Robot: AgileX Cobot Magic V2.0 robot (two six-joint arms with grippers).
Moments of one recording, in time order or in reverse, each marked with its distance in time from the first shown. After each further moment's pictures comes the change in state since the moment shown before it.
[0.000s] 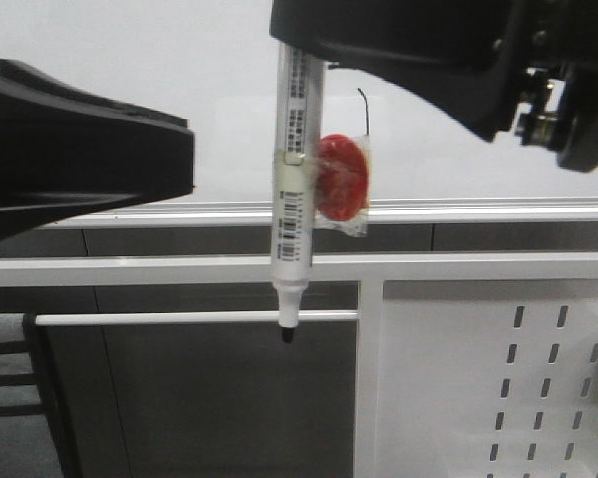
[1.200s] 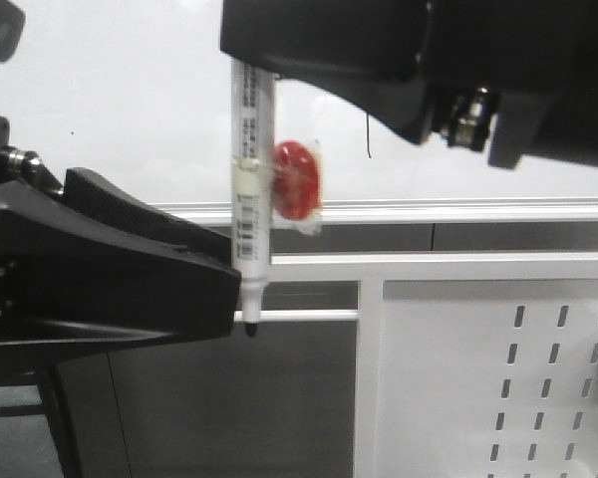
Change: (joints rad) left arm -0.052 0.146 -0.011 0.066 0.000 -0.038; right arm 0.000 0.069 -0.064 -0.031 0.002 0.002
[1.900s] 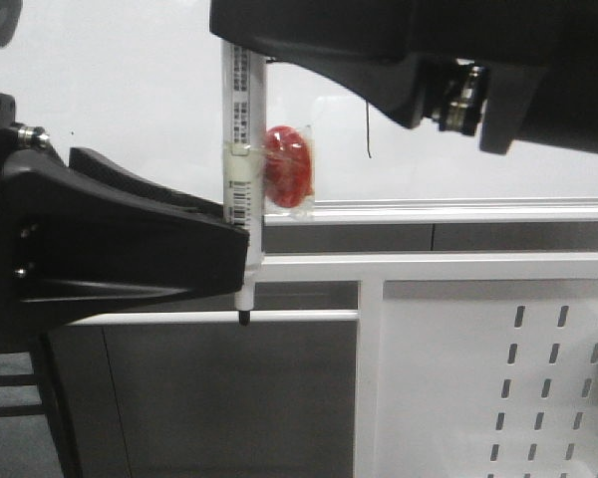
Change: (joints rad) left arm 0.000 0.000 -0.007 -0.057 0.000 0.002; right arm 0.000 0.000 -0.010 -0.013 0.000 0.001
